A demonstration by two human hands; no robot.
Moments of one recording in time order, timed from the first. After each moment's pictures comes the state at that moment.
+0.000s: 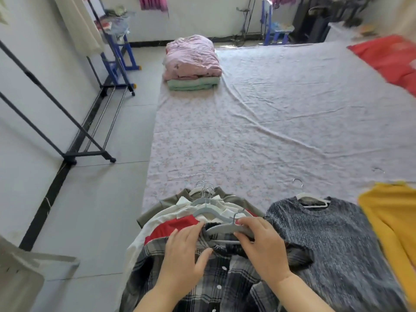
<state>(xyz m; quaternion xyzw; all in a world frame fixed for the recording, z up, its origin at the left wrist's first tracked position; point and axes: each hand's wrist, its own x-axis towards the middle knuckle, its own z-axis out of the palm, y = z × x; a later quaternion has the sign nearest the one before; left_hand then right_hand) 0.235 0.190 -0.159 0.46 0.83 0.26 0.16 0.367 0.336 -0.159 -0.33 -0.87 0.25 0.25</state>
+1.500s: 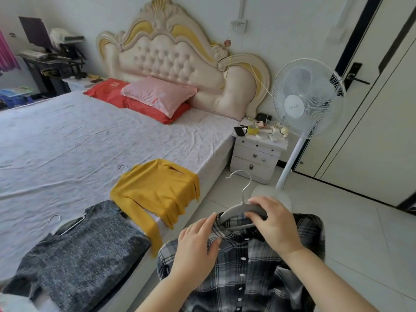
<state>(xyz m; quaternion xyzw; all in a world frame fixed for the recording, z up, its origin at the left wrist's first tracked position) 0.927 0.294 -0.074 0.80 0.49 0.26 0.21 1.130 0.281 -0.036 -0.67 -0.65 0.00 0.35</state>
